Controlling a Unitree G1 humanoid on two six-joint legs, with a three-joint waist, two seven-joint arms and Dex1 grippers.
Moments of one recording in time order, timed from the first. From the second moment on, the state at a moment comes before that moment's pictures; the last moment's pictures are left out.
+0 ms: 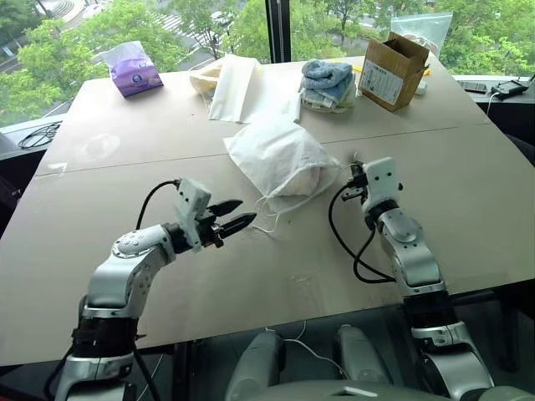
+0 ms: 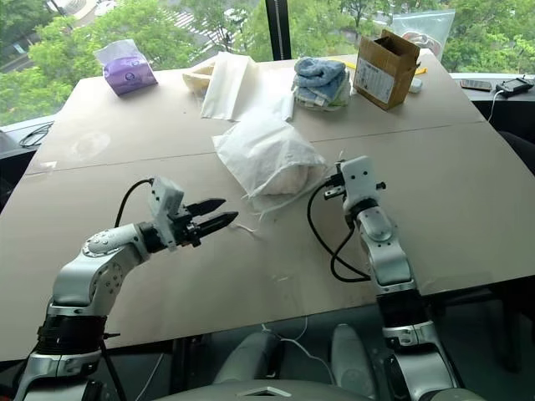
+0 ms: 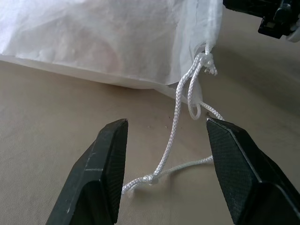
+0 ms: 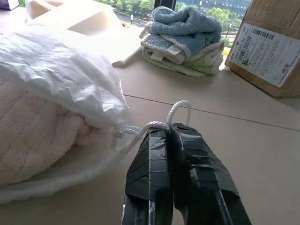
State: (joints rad) left arm -0.21 0.60 0.10 -0.08 -0.46 0.47 -0.86; right arm -0.38 -0.11 0.07 0.05 -0.04 0.17 0.13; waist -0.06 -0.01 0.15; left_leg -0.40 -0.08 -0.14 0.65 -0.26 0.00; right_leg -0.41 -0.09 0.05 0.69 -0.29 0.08
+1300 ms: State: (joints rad) left arm -0.39 0.47 0.20 0.26 0.06 -0.04 -0.09; right arm -0.38 -0.06 -0.19 0.02 -0.01 0.20 -0.17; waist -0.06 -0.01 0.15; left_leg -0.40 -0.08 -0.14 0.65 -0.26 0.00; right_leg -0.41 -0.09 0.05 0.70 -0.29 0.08
